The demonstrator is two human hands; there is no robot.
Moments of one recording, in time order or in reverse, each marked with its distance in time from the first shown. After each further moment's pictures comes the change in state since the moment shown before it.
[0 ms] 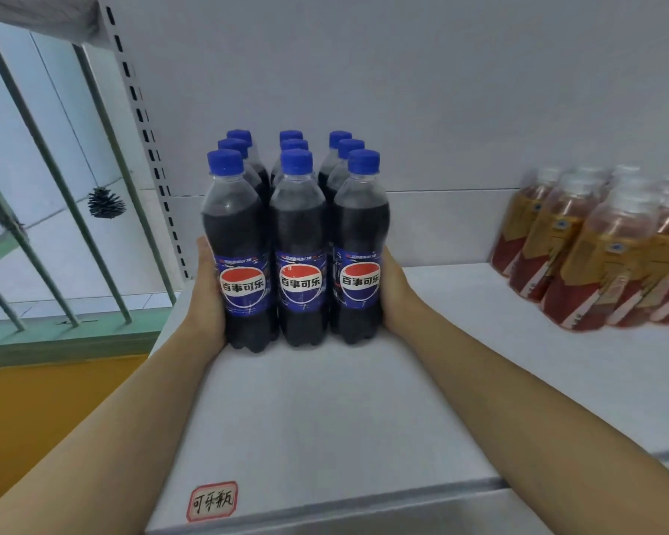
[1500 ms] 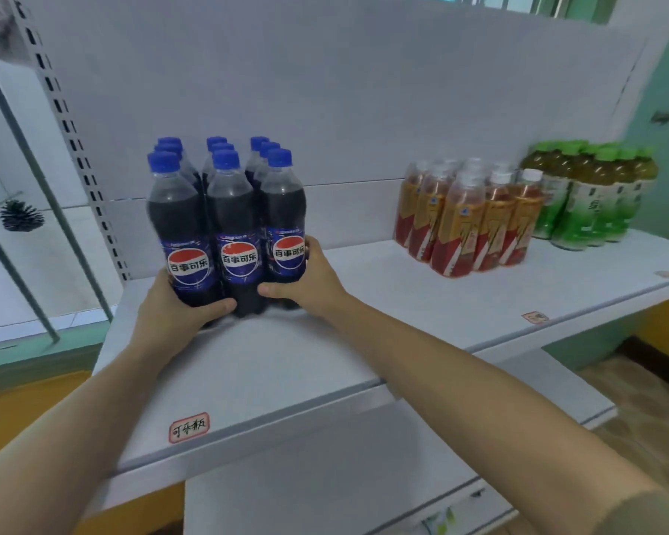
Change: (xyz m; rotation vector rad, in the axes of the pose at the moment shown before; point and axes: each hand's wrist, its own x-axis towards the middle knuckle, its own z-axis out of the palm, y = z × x) left_hand -0.061 -0.001 -0.009 0.835 -0.081 0.298; right_hand -0.067 0.023 -0.001 -0.617 0.100 -0.352
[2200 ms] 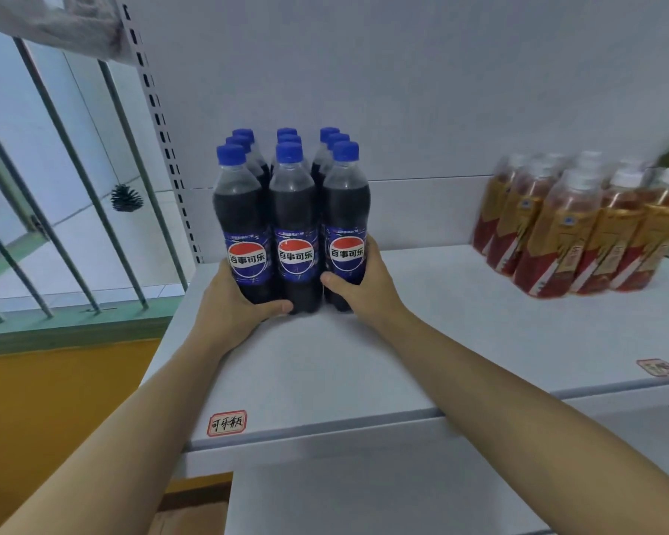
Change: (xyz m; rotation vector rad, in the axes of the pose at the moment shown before) left_hand -0.006 0.009 0.004 0.104 0.050 -0.001; right_hand 0.010 0.019 0.001 0.114 -0.025 -0.121
